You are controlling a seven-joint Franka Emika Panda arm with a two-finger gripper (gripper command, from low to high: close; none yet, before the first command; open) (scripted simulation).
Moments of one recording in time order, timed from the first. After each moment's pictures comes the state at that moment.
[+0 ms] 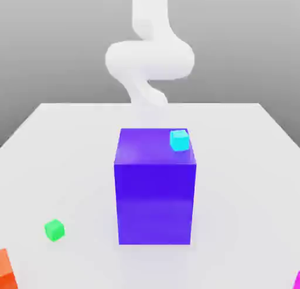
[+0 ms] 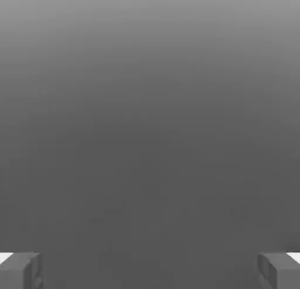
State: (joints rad) arm 0.06 -0.71 -0.02 -2.28 0.02 2.31 0.71
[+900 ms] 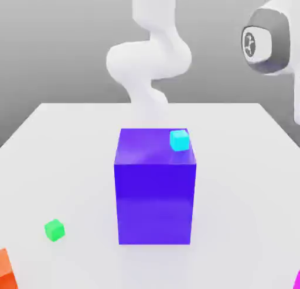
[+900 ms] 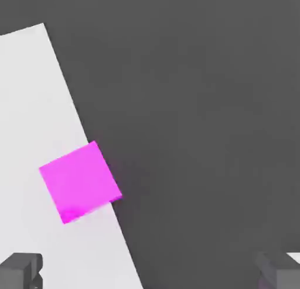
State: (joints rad) arm 0.43 0.26 0.00 -2.03 0.12 2.43 -0.20
